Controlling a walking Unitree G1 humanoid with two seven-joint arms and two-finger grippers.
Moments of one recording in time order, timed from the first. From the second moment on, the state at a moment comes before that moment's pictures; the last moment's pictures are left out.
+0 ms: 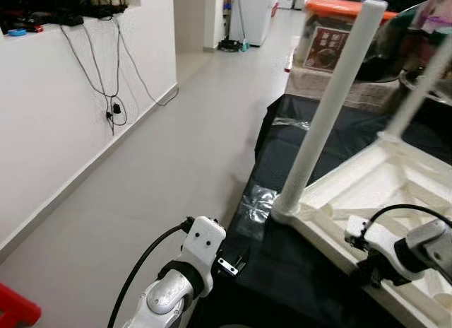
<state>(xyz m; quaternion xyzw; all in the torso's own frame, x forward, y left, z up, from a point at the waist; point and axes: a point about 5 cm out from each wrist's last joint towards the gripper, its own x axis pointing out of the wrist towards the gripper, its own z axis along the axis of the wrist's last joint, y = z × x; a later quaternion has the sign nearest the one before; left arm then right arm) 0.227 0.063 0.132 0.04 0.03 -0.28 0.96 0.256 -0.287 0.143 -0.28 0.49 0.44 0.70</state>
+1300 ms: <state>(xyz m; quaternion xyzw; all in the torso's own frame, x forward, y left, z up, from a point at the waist) 0.232 0.064 0.130 0.04 0.03 -0.28 0.96 0.236 -0.298 0.134 -0.44 0.44 0.56 0.54</state>
